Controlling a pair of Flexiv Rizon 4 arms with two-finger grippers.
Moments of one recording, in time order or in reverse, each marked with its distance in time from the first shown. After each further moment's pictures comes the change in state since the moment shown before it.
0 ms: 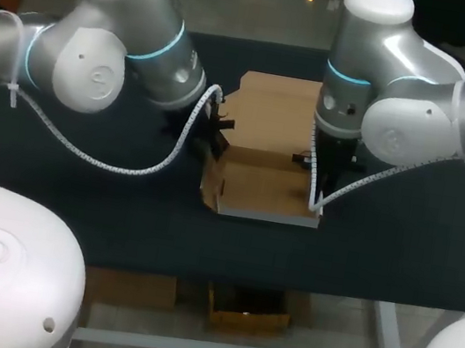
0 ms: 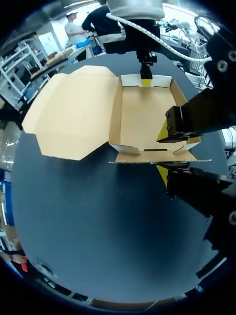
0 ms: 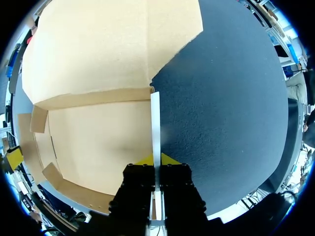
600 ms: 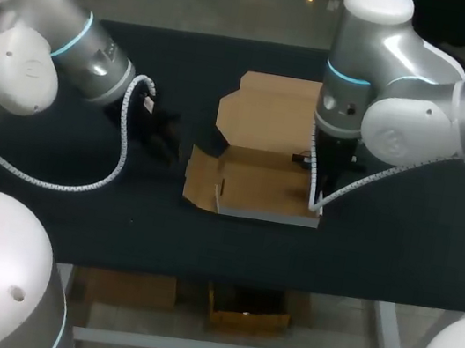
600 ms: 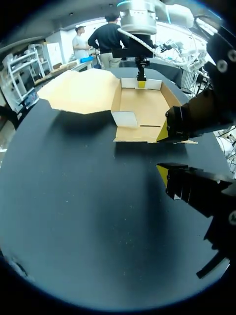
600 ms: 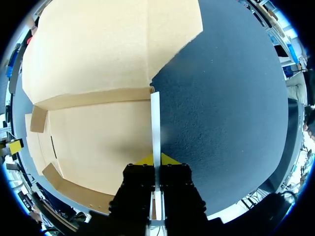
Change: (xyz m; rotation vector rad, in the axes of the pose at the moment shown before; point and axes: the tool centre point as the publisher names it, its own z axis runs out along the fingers) left arm -0.070 -0.002 -0.005 -0.085 0.226 -0.037; right arm 0.000 0.000 0.000 0.000 0.000 0.000
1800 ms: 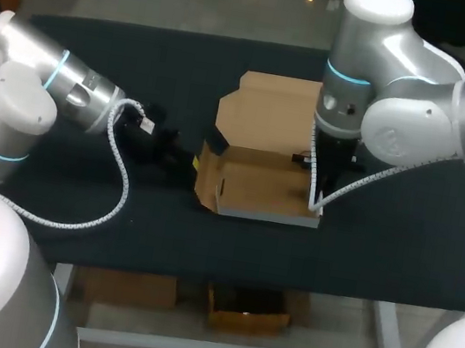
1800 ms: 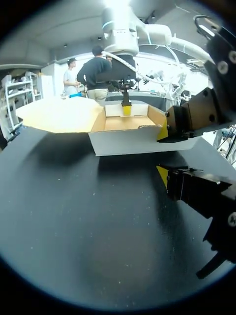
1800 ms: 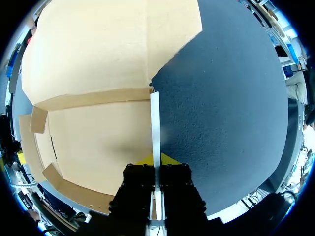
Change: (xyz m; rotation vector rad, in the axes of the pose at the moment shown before) left arm 0.031 0.022 0.040 -0.095 0.374 0.082; right arm 0.000 0.000 0.000 0.000 0.000 0.000
